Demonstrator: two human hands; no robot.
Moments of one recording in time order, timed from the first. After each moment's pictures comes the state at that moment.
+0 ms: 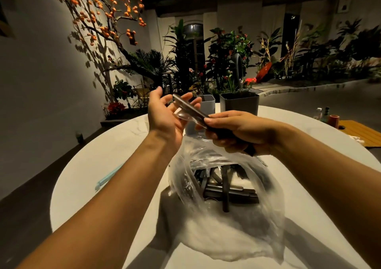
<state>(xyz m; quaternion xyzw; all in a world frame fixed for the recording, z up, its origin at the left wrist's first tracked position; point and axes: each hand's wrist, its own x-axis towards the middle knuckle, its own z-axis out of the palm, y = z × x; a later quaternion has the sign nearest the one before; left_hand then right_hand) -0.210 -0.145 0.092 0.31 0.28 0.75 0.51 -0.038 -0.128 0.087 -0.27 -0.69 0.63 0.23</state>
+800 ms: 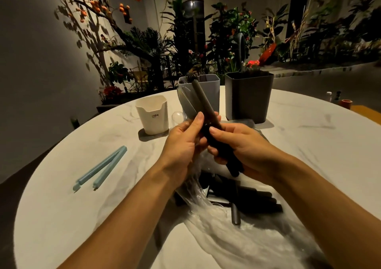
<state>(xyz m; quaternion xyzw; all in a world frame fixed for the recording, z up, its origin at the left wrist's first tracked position) -0.212 -0.115 -0.004 0.47 0.36 0.60 0.54 -0.065 -0.102 0.005 -0.29 -0.61 0.64 0.38</state>
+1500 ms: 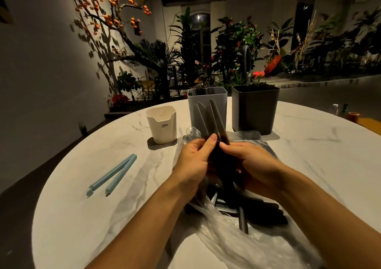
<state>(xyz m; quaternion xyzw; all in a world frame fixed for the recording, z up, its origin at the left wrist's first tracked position) -0.209 -0.122 -0.012 0.46 0.46 0.57 0.50 -0.067 -0.117 0.013 -0.32 -0.51 0.72 0.35</state>
